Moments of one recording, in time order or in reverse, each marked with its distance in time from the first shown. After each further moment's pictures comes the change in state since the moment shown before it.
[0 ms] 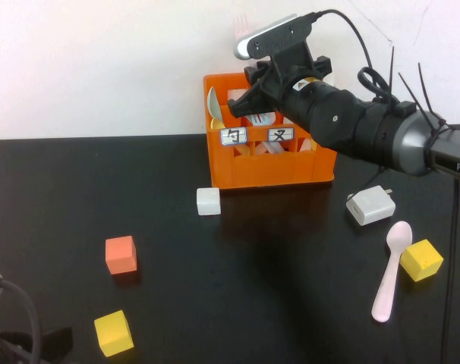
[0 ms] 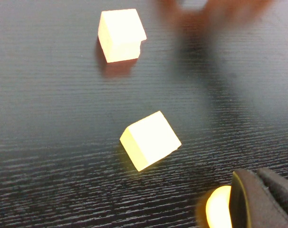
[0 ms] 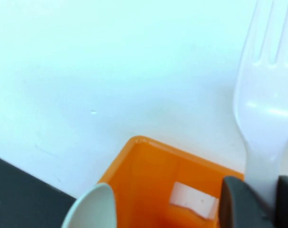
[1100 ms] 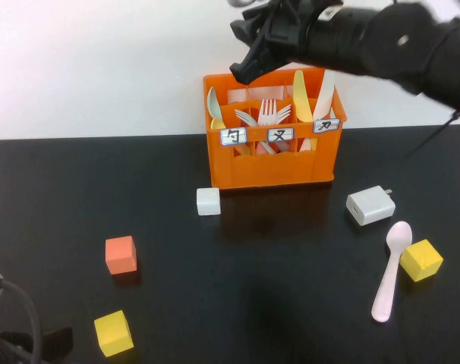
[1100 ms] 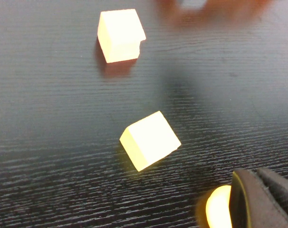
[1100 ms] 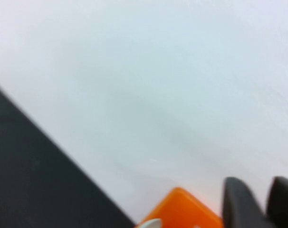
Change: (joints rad) right arm 0.000 -0.263 -0.005 -0.021 0.359 -0.197; left arm 0.000 0.000 0.000 0.000 0.000 0.007
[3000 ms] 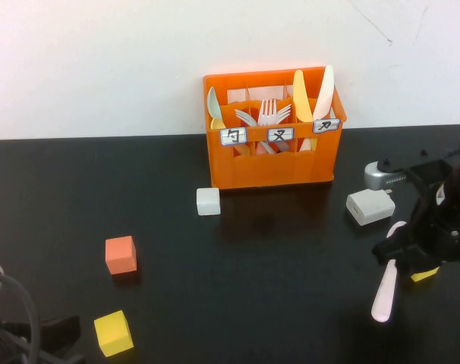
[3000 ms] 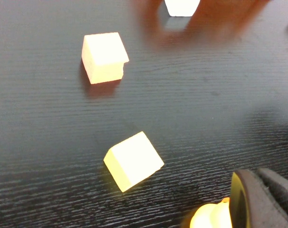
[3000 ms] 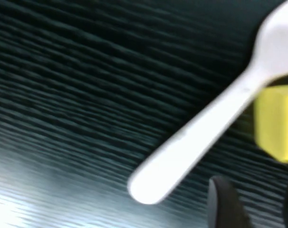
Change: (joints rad) right arm -0.141 -0.237 0.583 -0.664 0.727 1.067; left arm 0.000 0.000 0.000 -0.019 -0.064 0.019
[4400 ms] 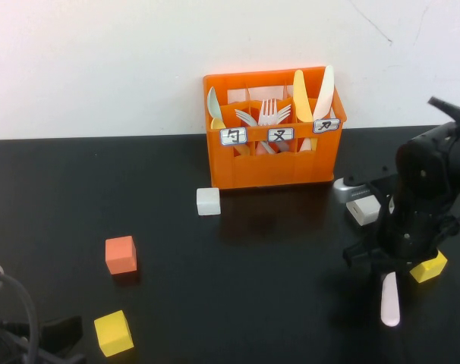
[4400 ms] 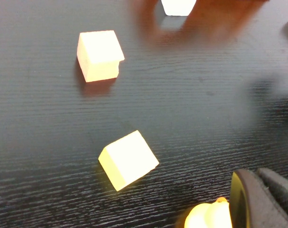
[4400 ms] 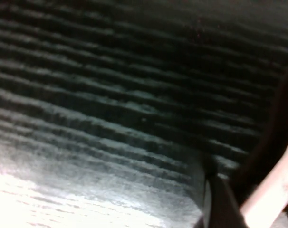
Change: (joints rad) right arm 0.028 0.249 -0.128 -0.068 -0.021 0.097; left arm 0.000 0.000 0.000 -0.020 -0.003 0.000
